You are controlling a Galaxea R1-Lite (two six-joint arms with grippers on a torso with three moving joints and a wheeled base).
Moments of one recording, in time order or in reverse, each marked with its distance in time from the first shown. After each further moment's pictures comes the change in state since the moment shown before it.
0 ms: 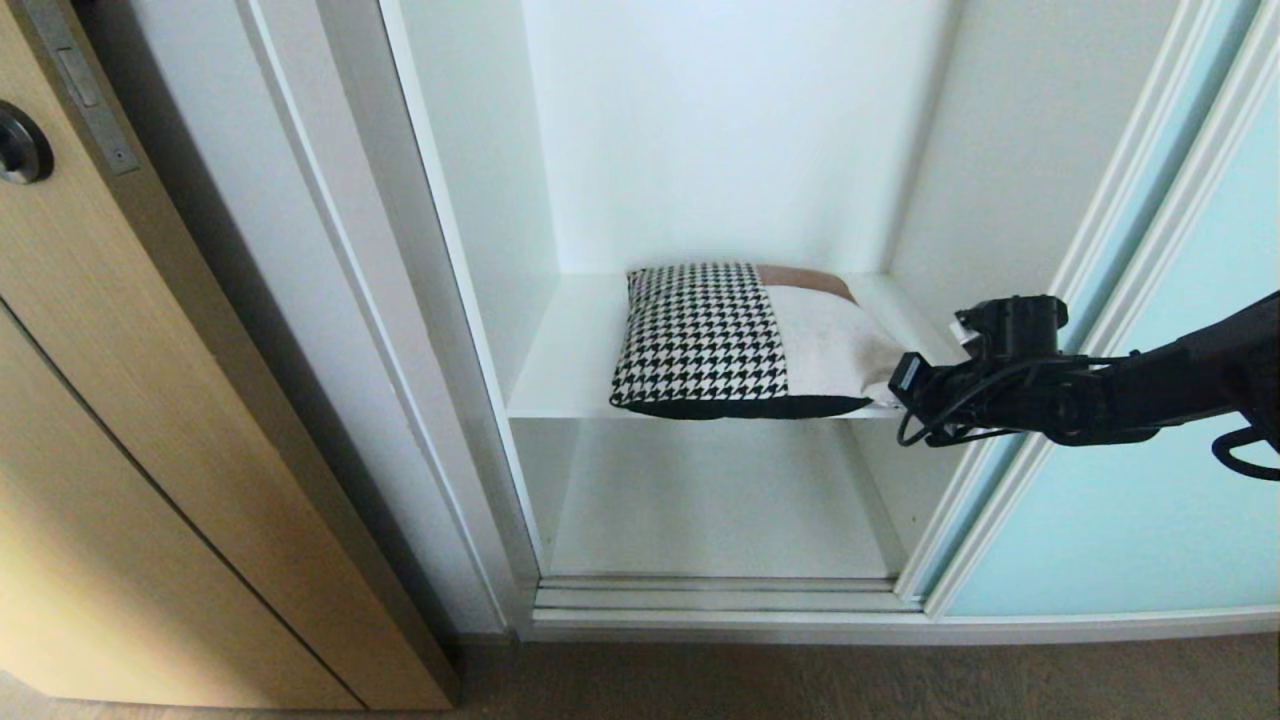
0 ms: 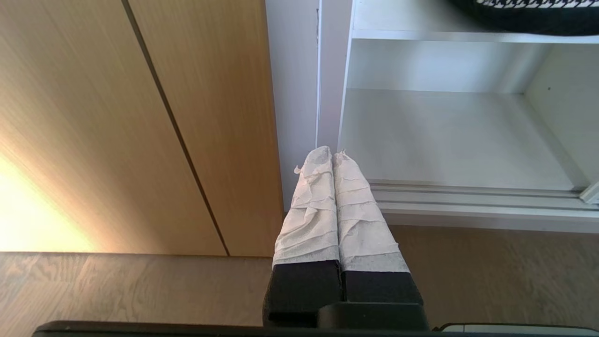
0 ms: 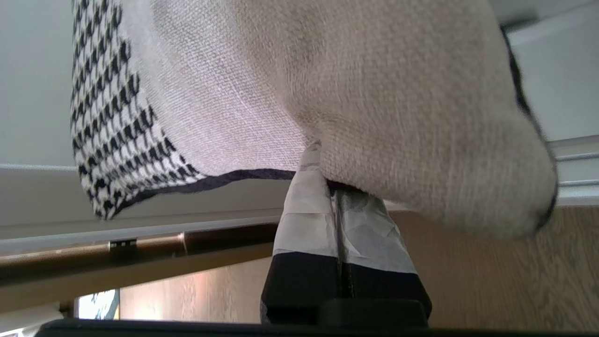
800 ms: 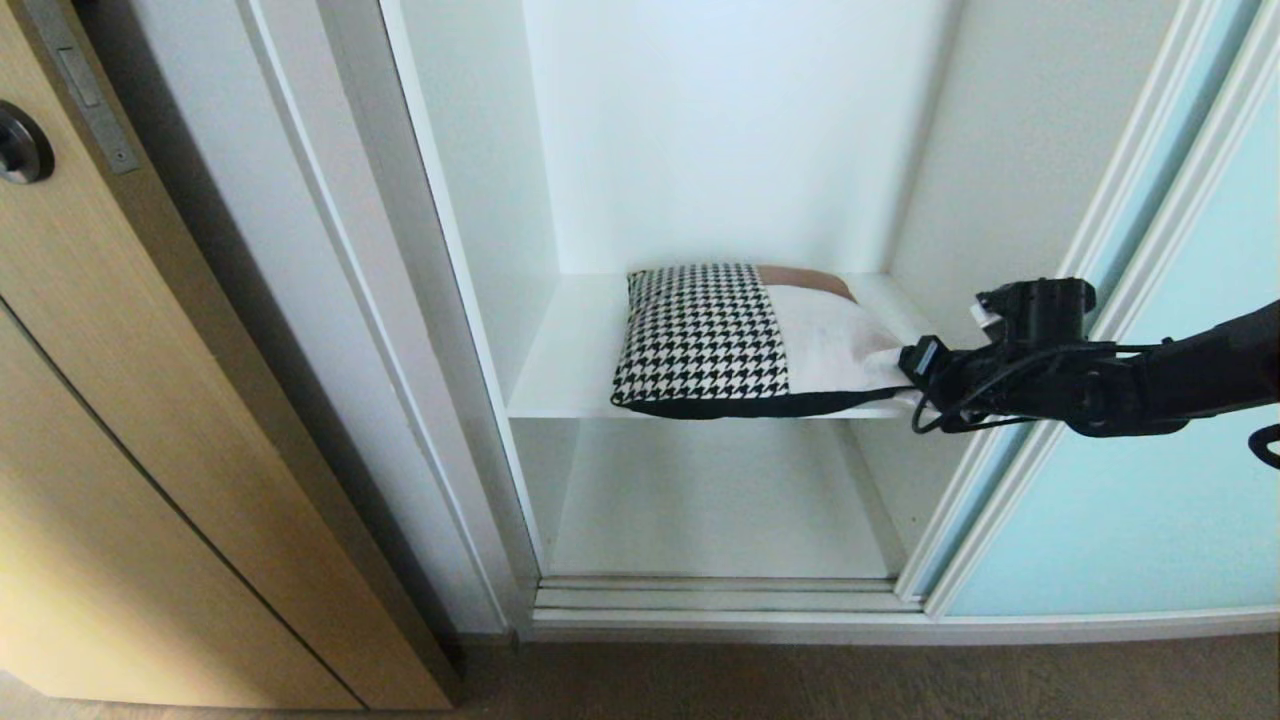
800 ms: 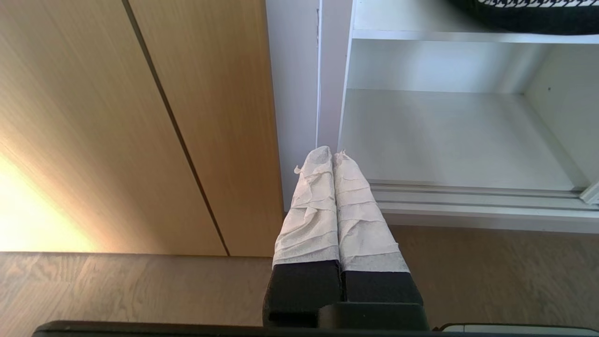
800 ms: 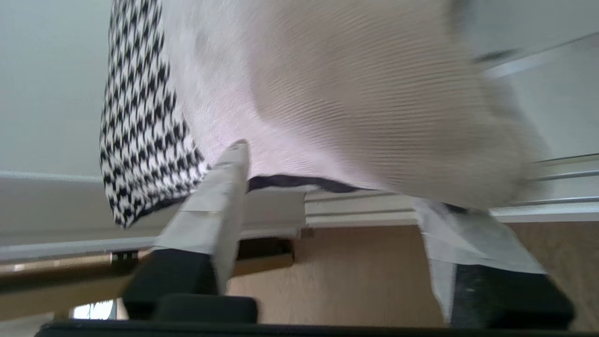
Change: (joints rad) left arm 0.000 0.000 0.000 0.000 0.000 0.000; right arm -0.028 -0.054 0.024 -0.018 -0.015 0.001
